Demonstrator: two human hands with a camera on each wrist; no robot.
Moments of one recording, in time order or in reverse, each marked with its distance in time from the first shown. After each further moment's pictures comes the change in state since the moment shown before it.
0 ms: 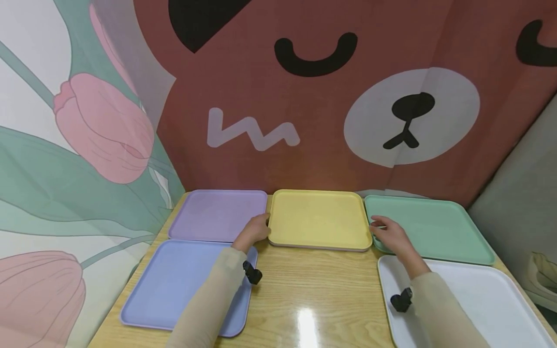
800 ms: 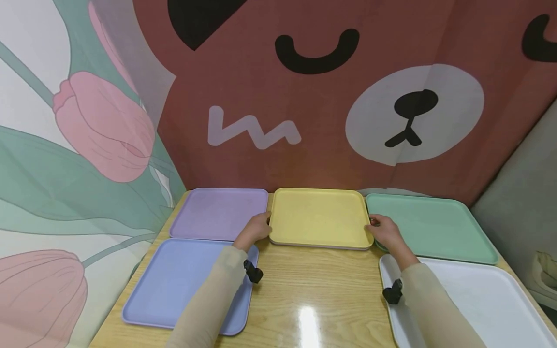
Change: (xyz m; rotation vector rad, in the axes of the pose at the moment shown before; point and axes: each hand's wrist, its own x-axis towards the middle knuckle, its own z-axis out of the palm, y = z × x) left_hand -0.002 0.003 -0.002 0.024 0.001 0.005; right_hand 0.022 -0.004 0.016 -0.087 0.027 0.019
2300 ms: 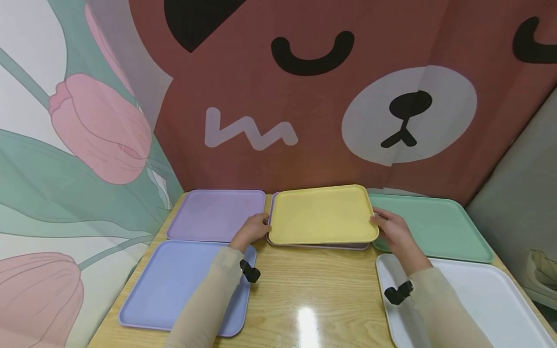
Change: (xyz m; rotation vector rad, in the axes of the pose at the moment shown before) left_hand -0.001 -0.006 -0.003 -0.078 0.001 0.054; right_hand -0.022 -0.013 -0.028 0.713 -0.039 0.114
